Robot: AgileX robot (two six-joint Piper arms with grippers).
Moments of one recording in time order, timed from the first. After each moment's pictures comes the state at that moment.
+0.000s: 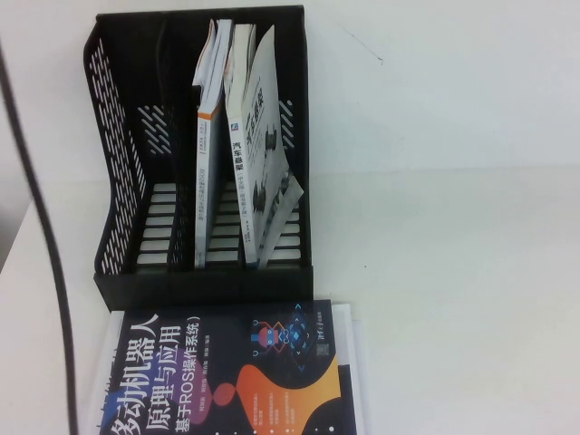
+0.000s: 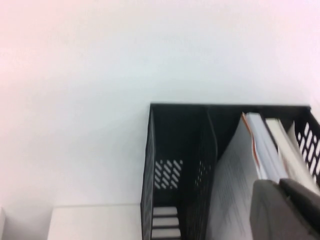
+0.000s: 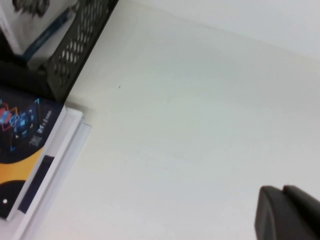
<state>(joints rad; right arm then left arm) 0.50 0.96 -1.19 -0.19 1.09 0.15 -0.15 1.17 -1.56 0.02 0.77 -0.22</state>
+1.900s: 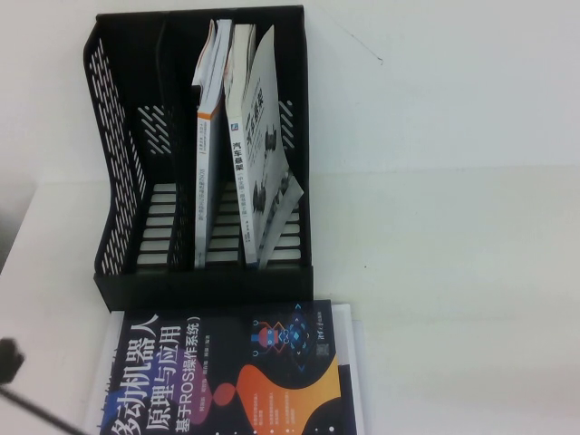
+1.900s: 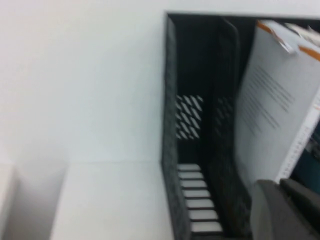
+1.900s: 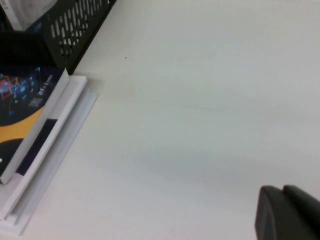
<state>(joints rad) 0.50 0.26 -0.34 -0.23 0.72 0.37 -0.11 0.58 -0.33 0.03 -0.07 -0.19</state>
